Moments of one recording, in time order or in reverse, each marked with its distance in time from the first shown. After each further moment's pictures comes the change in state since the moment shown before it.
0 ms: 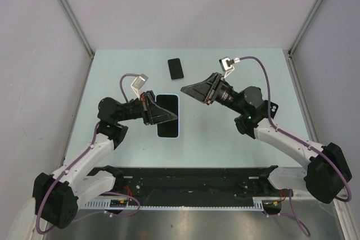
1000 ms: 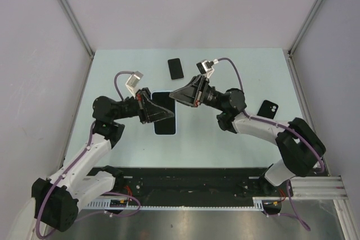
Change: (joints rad) left arm 0.016 -0.039 0.050 -0.038 0.056 0.074; right arm 0.053 0.269 0.048 0.488 -0.154 0.308
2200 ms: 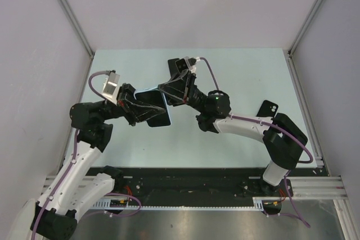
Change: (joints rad) left arm 0.033 -0.130 0.152 -0.048 -0.021 0.208; right arm 0.202 0.187 0.254 0.233 0.267 0.358
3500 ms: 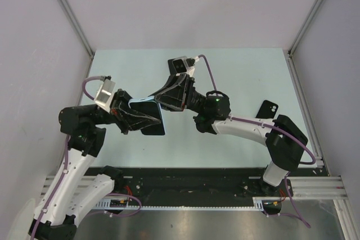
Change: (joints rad) left arm 0.000 -0.090 0.079 -0.142 0.119 0.029; right arm 0.047 0.007 0.053 0.003 -0.087 -0.129
